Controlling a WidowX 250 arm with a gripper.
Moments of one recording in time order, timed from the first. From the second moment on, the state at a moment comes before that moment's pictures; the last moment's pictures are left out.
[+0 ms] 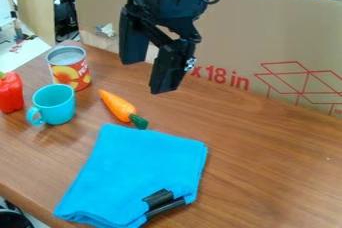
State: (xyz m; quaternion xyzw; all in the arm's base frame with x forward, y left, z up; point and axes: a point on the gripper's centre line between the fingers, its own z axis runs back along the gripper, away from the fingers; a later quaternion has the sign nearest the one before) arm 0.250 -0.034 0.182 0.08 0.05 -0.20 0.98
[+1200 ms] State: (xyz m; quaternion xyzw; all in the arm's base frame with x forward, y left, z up) arm 0.242 0.007 0.093 0.05 -0.01 0.01 1.00
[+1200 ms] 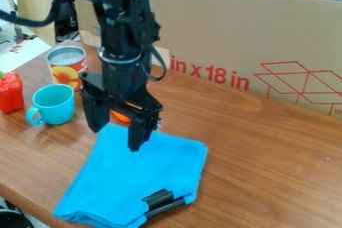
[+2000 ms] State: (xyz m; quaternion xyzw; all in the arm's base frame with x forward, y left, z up) arm 0.251 -0.034 0.035 0.01 0.02 0.04 1.00
